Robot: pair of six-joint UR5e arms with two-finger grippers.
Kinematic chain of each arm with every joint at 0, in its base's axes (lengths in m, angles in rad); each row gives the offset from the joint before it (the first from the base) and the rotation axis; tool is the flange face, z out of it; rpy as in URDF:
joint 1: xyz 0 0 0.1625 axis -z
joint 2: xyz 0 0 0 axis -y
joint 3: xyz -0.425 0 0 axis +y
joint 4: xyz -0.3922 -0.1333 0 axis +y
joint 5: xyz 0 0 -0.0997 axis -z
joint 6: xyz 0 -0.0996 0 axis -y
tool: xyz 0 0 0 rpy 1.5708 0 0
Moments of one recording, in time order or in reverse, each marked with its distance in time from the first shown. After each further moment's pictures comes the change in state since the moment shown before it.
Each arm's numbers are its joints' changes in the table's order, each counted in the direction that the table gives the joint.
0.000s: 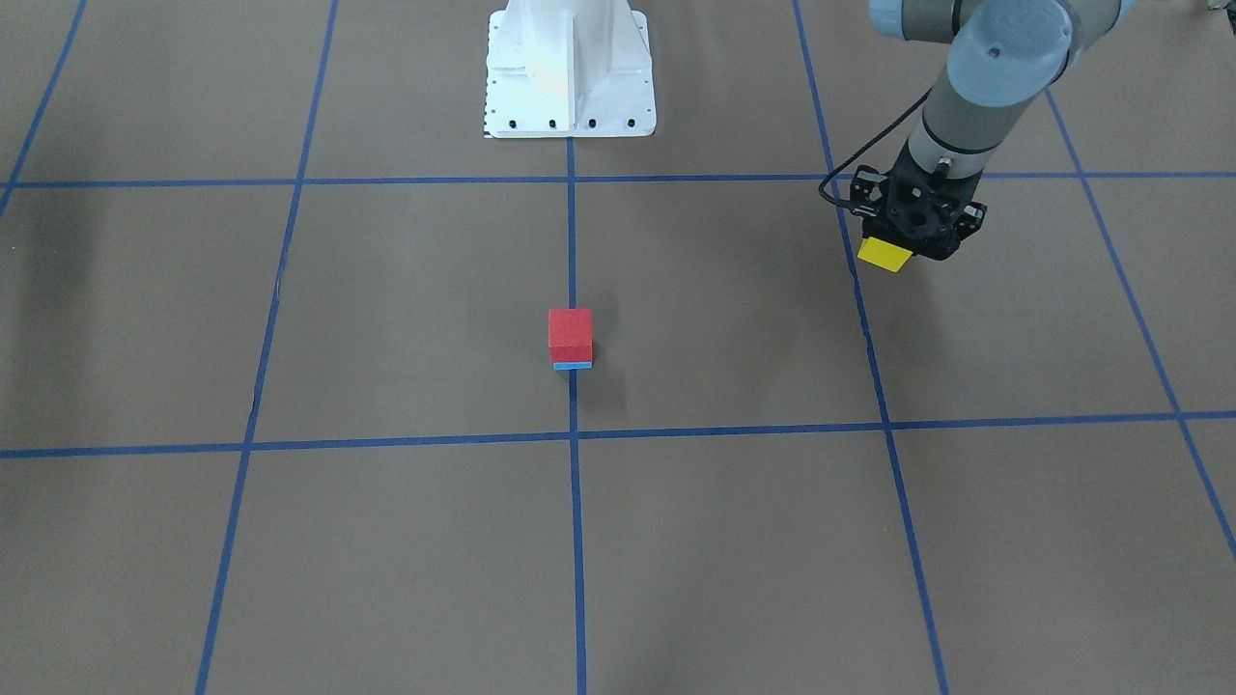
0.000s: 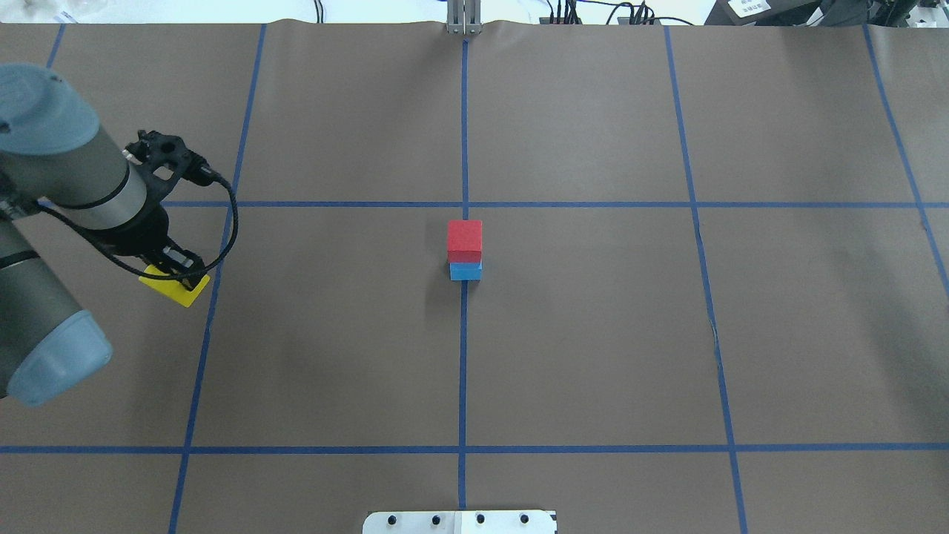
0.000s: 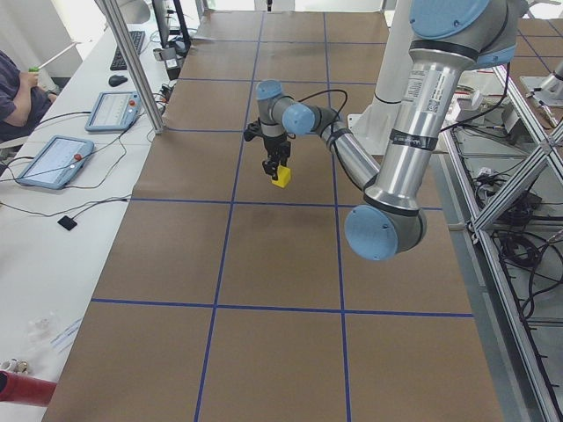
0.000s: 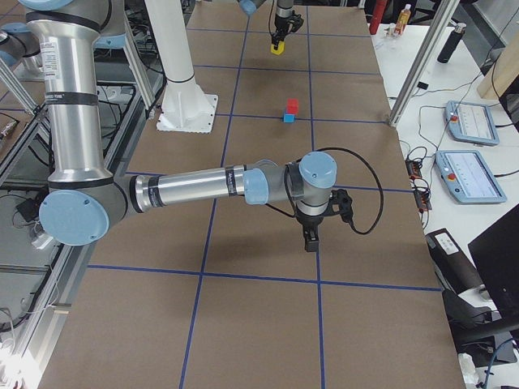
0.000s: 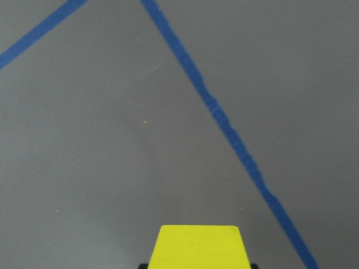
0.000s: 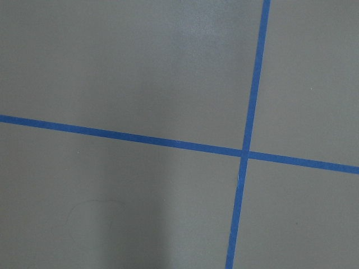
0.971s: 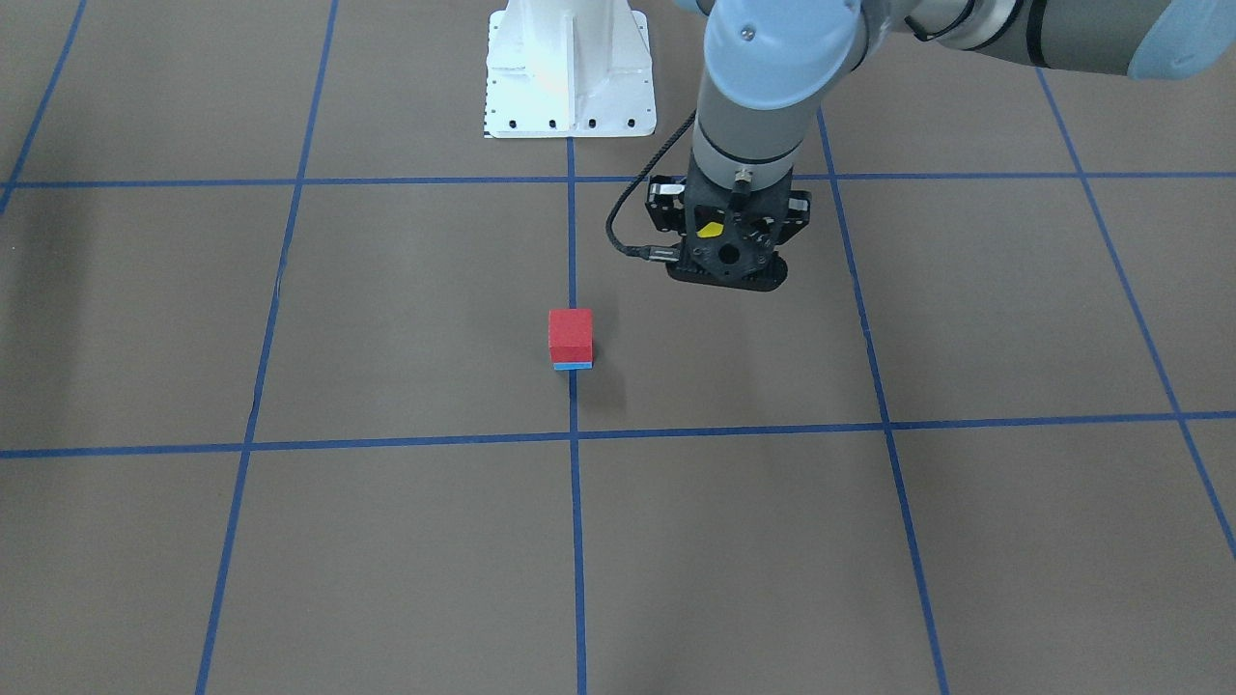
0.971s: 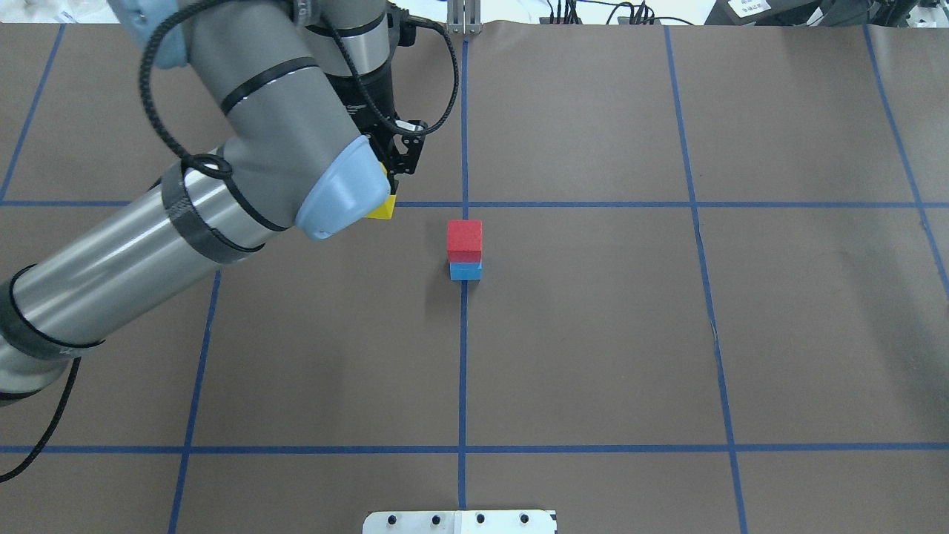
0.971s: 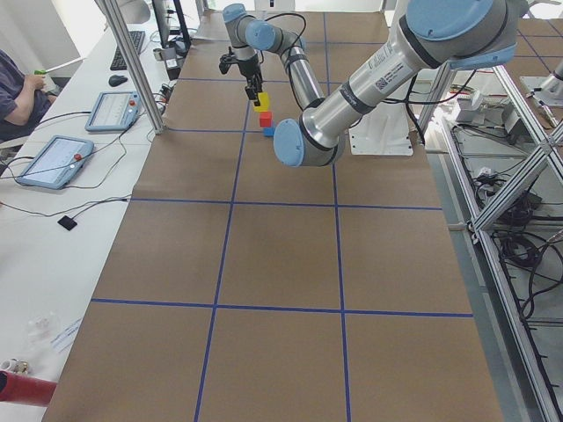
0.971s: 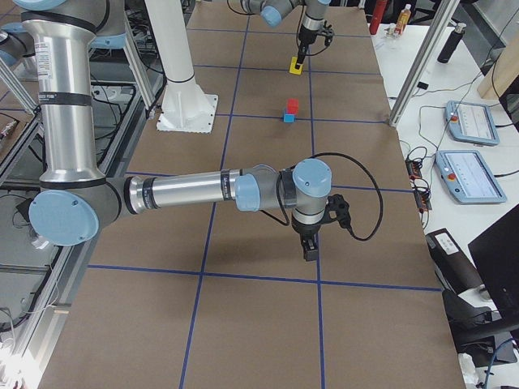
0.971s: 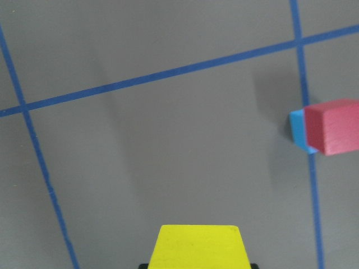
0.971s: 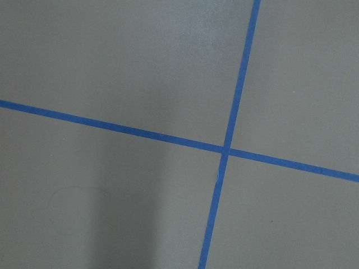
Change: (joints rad) left arm -0.033 -0.682 -0.547 -0.089 -0.112 -0.399; right arm -0.052 -0.027 0.000 -0.003 -0.003 -0.134
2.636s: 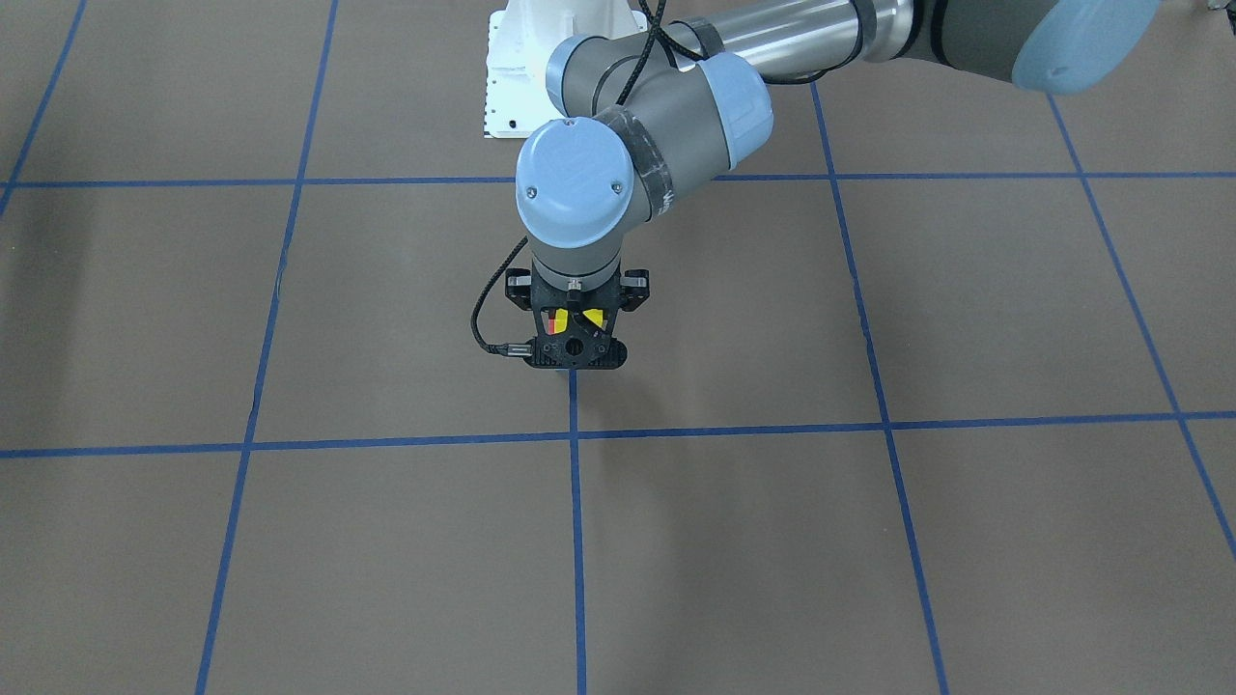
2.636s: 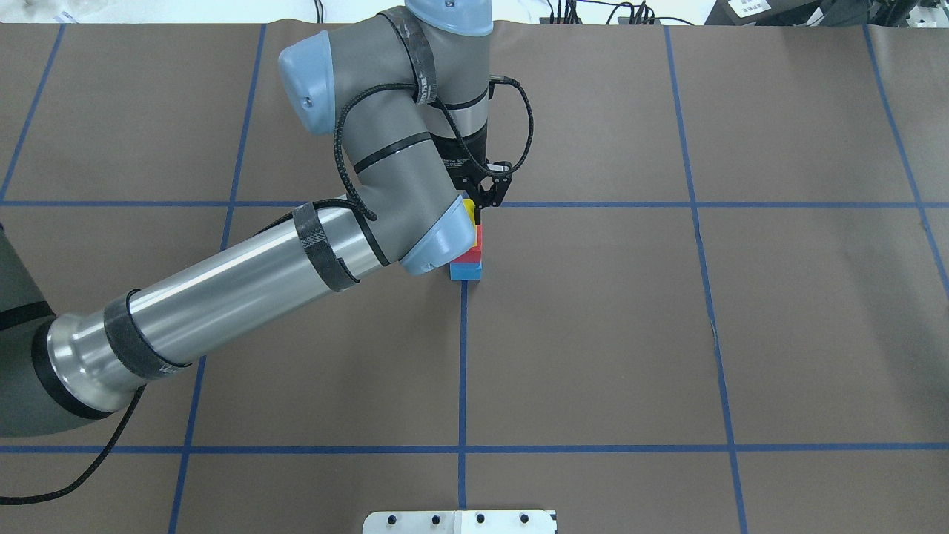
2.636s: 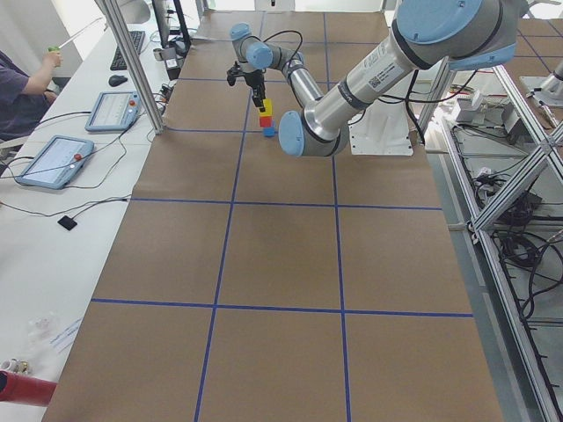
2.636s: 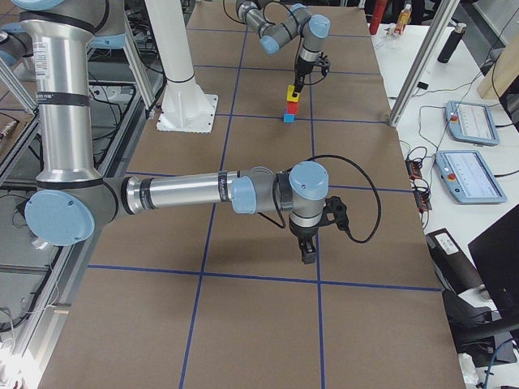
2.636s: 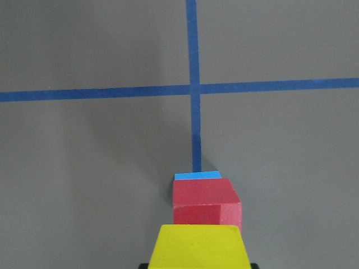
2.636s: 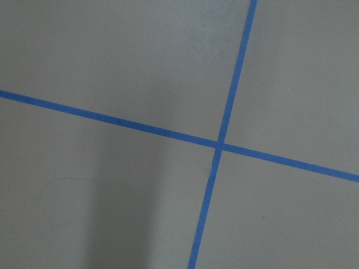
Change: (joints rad) left arm -0.093 -0.048 -0.211 0.243 0.009 -0.178; right arm -0.009 -0.010 -0.002 -0.004 -0.002 -0.018
